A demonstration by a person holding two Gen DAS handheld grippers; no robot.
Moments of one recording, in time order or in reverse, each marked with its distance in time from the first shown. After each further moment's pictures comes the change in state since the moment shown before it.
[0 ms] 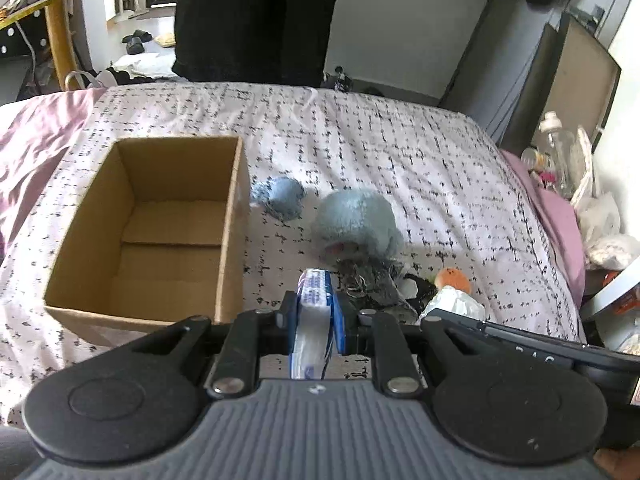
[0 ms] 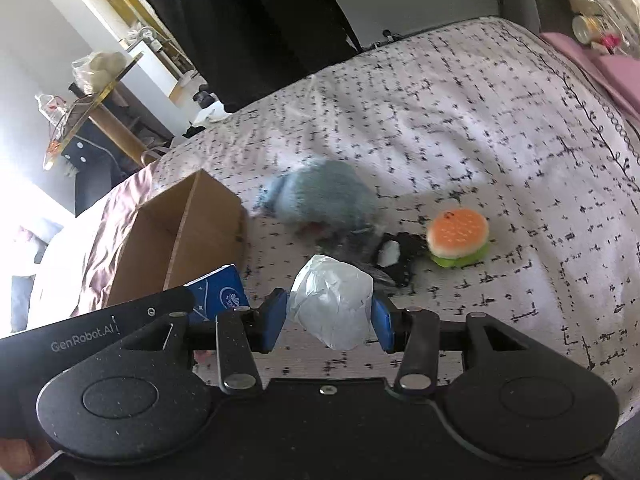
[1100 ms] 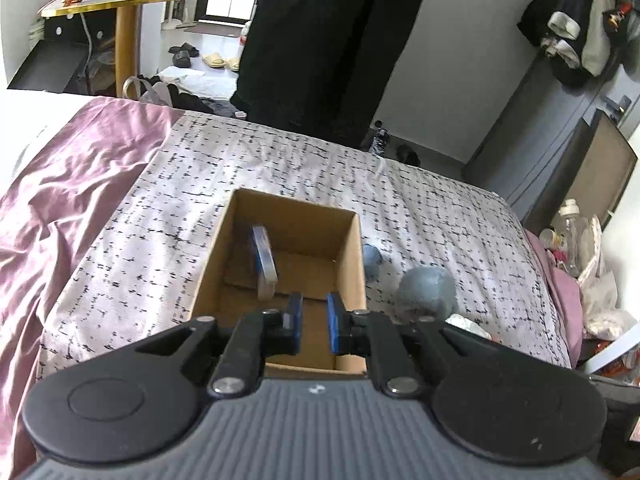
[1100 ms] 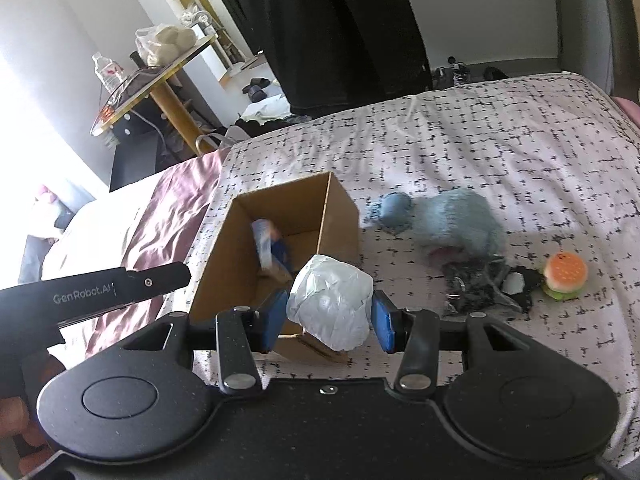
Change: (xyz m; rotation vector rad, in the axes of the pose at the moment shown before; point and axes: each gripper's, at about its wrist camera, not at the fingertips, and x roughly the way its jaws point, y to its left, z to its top) left arm -0.058 0.123 0.025 -0.150 -0.115 -0.001; right arm 0.006 0.120 0.000 -0.147 -0.021 0.052
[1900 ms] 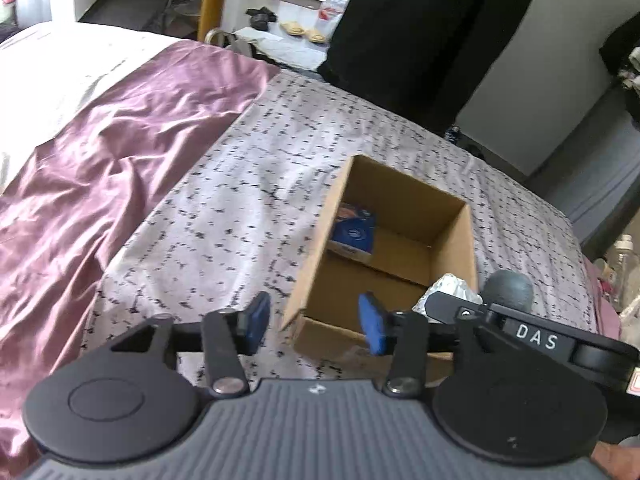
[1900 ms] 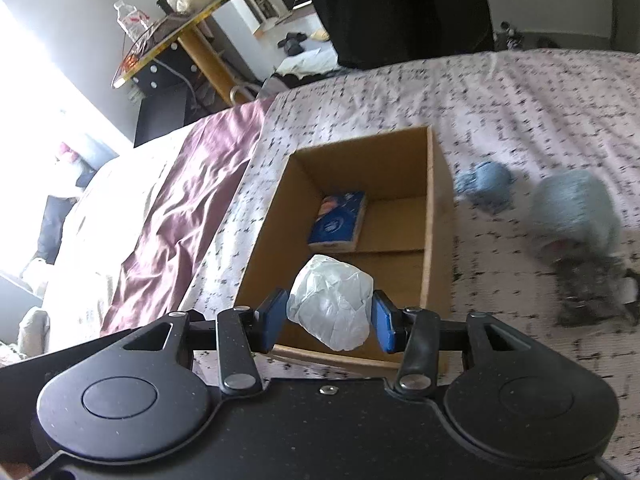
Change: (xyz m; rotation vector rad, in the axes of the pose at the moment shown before) left arm 0.007 0.080 -0.013 -0.181 0.072 0.136; right arm 0.083 0.058 0.004 -0.028 0.148 0.102
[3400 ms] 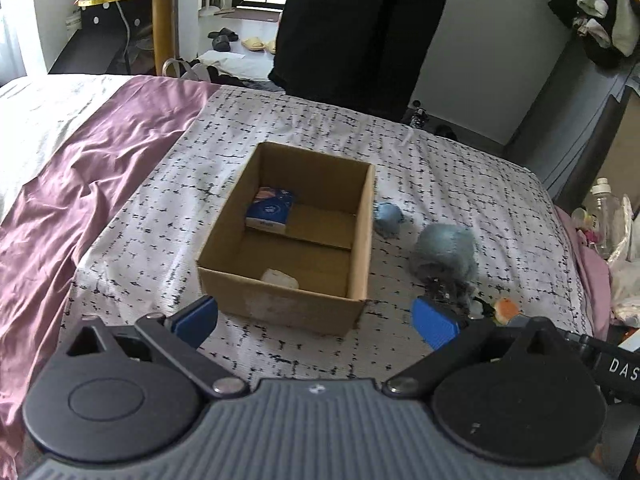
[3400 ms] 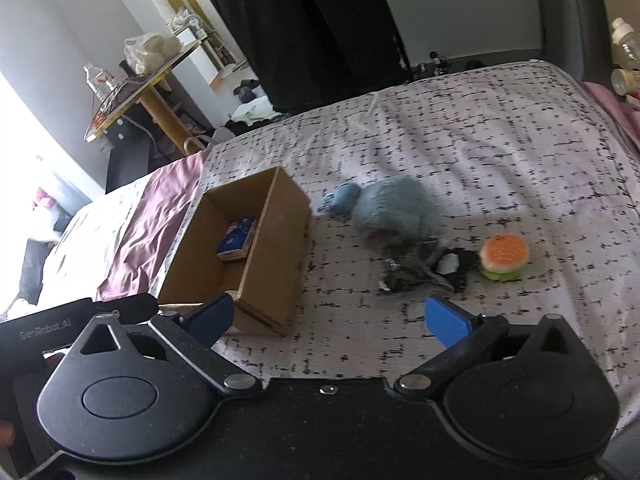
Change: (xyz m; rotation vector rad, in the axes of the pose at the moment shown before) left arm -0.044 -0.110 -0.053 0.166 -0.035 0.008; right arm -0.135 -0.118 -0.042 0.065 -0.156 -0.106
